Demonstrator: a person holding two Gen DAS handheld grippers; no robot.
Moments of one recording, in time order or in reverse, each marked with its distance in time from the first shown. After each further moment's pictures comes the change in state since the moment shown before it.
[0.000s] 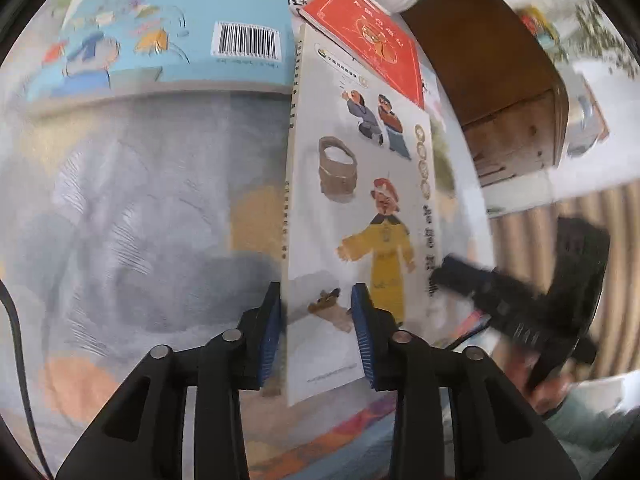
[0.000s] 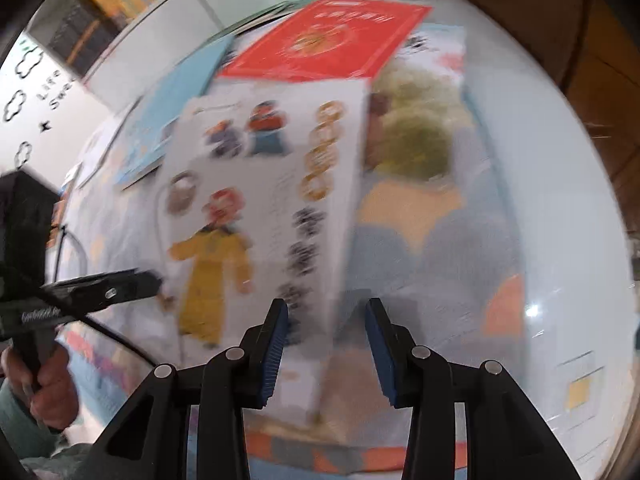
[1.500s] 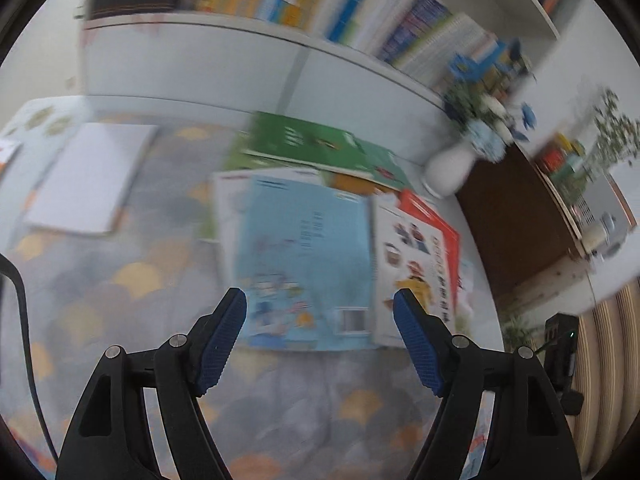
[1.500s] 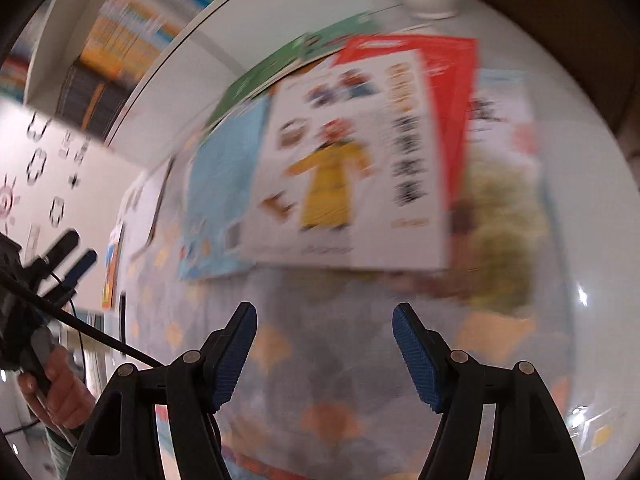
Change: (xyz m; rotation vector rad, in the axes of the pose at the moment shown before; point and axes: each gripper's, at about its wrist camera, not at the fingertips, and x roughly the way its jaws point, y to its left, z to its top) left arm -0.153 -0.004 0.091 -0.013 -0.452 0.249; right arm -0.015 0.009 0.097 0.178 -0.051 0.136
